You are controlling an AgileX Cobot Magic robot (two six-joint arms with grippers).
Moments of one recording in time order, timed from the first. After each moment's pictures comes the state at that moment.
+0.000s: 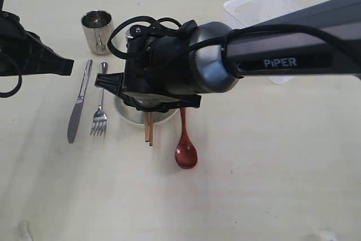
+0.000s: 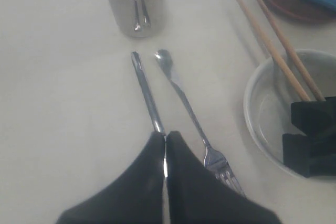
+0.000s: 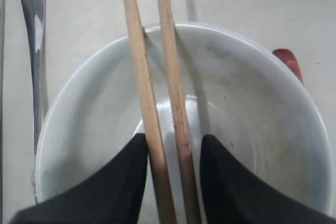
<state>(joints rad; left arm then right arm) -0.48 1.16 -0.66 0.28 0.45 -0.35 1.03 2.00 -1.27 -0.67 0.60 1.65</state>
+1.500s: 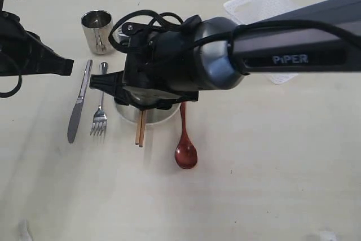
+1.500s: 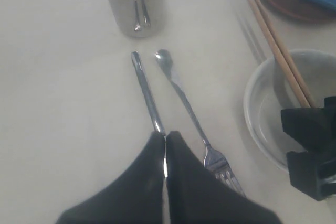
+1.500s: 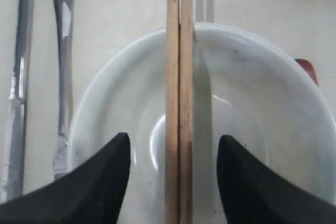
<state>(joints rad) -0.48 1.16 -0.66 0.28 0.45 -0.35 1.03 1.98 -1.27 -0.64 0.57 1.51</state>
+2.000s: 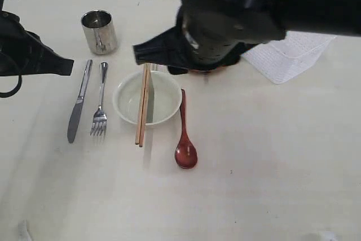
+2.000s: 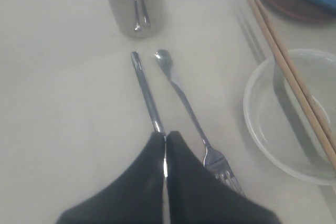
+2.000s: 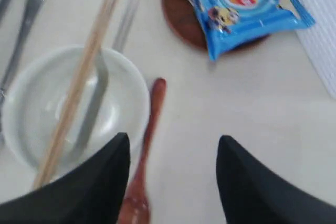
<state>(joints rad) -0.48 1.16 -0.66 0.28 0.45 -0.35 0.98 1.61 -1.19 -0.53 0.91 1.00</state>
